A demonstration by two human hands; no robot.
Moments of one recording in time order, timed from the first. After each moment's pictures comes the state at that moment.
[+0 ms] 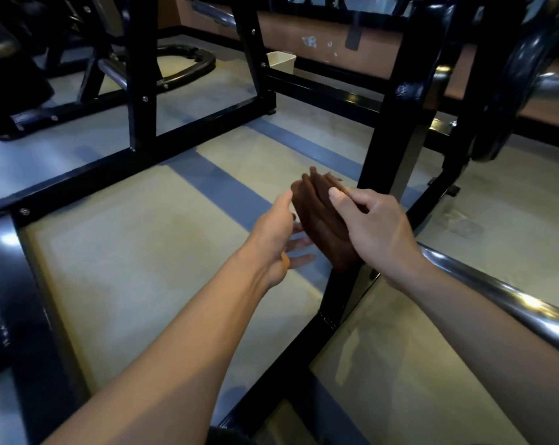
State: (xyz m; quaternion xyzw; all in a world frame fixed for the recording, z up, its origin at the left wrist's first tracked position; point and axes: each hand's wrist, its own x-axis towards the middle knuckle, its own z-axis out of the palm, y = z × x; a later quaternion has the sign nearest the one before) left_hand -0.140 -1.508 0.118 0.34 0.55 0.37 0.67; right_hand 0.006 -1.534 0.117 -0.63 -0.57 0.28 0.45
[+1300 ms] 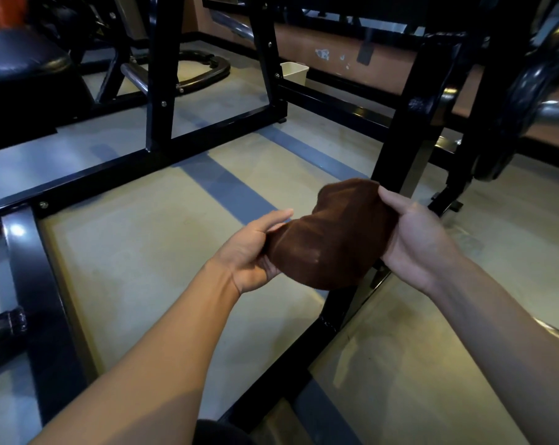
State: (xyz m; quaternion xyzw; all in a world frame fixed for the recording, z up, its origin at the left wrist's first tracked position) left_hand -0.192 -1.509 0.111 0.22 0.41 0.37 0.80; right_hand 0.027 -1.537 0.147 -0.44 -0.28 0.65 0.55
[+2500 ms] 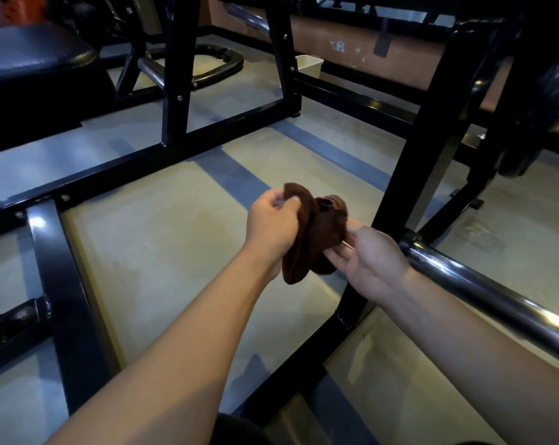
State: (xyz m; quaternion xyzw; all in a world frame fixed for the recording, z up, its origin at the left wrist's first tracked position) left_hand -0.177 -1.502 0.112 0.41 0.56 0.52 0.50; right_hand -0.040 -1.530 0.102 -0.48 -0.15 0.67 0.55
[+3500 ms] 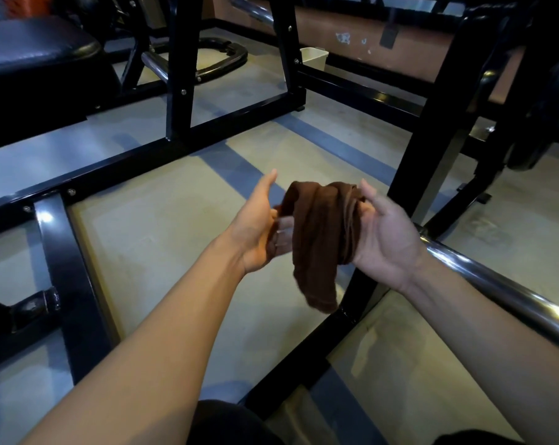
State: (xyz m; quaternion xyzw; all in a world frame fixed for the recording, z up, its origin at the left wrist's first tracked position) left_hand -0.216 -1.504 0.123 0.31 0.46 0.34 0.76; right_hand -0.022 -1.525 0.108 -0.38 -0.27 0.74 0.48
